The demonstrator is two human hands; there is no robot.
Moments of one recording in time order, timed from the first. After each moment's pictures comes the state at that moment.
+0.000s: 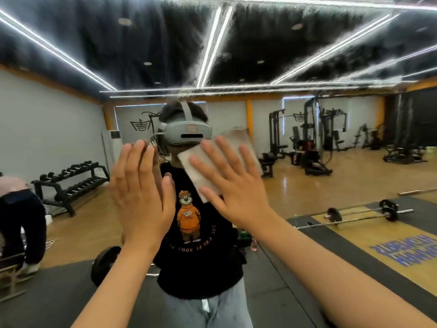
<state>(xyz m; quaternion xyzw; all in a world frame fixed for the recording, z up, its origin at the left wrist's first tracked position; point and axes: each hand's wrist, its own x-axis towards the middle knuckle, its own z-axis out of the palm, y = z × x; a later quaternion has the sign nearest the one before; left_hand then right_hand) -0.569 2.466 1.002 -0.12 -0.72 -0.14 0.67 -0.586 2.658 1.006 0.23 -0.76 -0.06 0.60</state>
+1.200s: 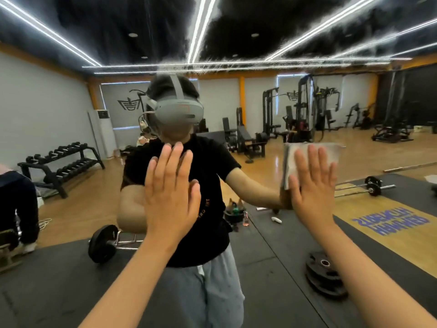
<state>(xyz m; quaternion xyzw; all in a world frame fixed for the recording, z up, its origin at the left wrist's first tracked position) -0.565 2.503 0.948 -0.18 -0.76 -0.04 0.62 -0.586 2.806 0.902 0.00 -0.81 0.09 0.57</state>
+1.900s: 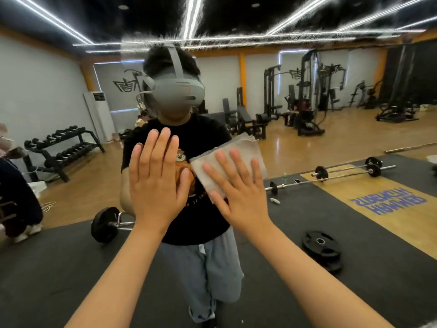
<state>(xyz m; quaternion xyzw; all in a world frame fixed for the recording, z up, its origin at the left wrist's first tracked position) -0.580 2.510 0.929 -0.19 -0.73 -0.02 0.66 -0.581 2.699 0.876 0.18 -0.80 0.03 0.58</state>
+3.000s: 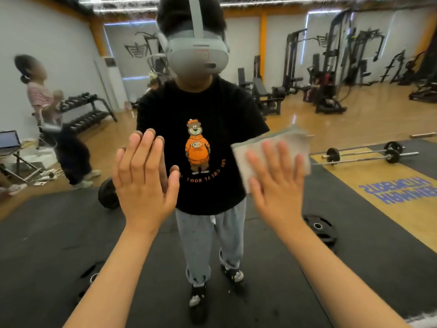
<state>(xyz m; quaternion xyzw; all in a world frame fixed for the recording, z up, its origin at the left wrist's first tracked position) -0.589 2.586 0.891 -0.15 -0.73 -0.04 0.66 -0.597 2.847 0.848 0.13 -0.80 0.05 0.58</state>
